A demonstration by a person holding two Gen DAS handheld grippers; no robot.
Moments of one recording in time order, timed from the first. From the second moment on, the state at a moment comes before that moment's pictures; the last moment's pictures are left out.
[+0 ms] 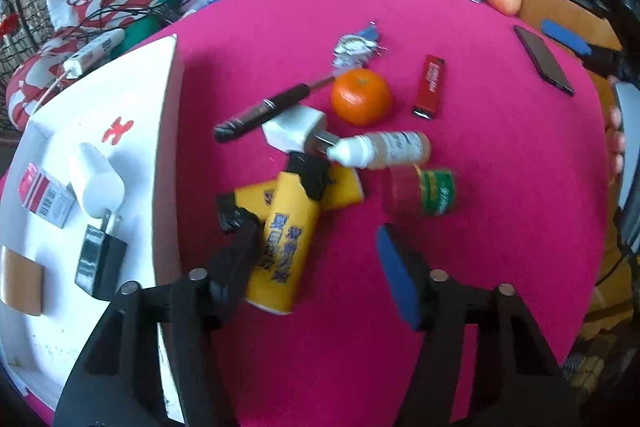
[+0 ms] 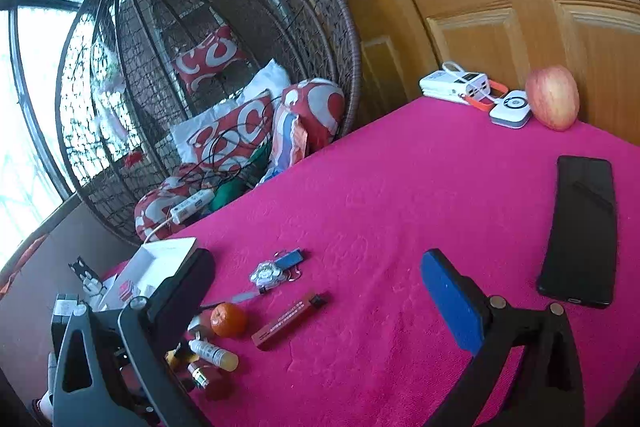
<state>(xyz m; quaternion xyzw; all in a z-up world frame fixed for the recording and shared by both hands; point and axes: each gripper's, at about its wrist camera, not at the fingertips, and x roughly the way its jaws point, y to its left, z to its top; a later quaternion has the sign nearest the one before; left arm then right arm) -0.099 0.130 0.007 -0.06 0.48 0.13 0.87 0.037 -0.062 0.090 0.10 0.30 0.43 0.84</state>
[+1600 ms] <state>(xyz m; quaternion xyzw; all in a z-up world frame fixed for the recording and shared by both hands) -0.142 0.113 0.073 -0.10 0.34 0.17 0.92 -0.061 0.014 0.100 -0.12 0.29 0.59 0.74</state>
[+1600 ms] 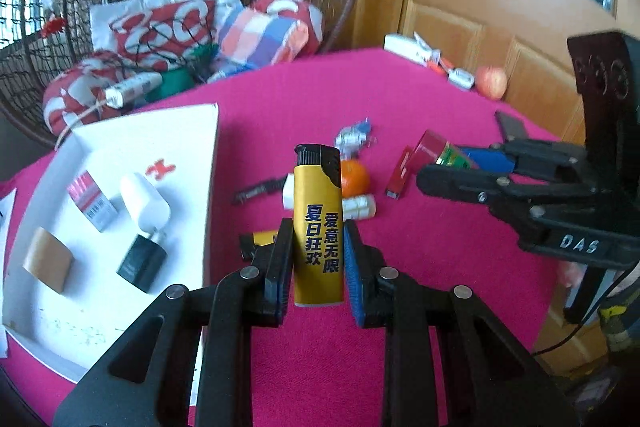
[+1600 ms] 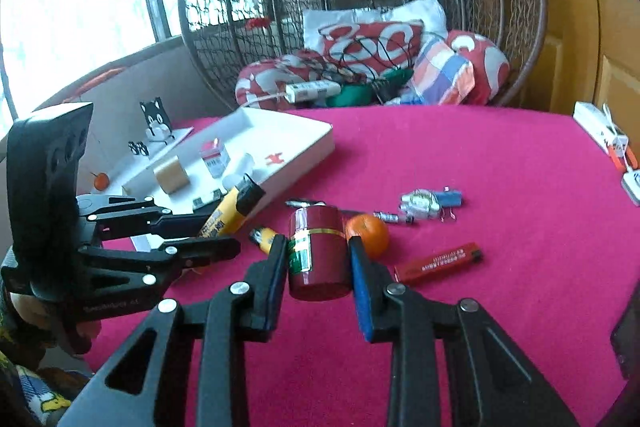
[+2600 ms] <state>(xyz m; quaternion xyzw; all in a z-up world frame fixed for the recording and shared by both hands) -0.206 0.145 0.107 -0.13 0.26 0.24 0.93 -0.093 0.050 0.154 -0.11 0.22 0.62 0.74</state>
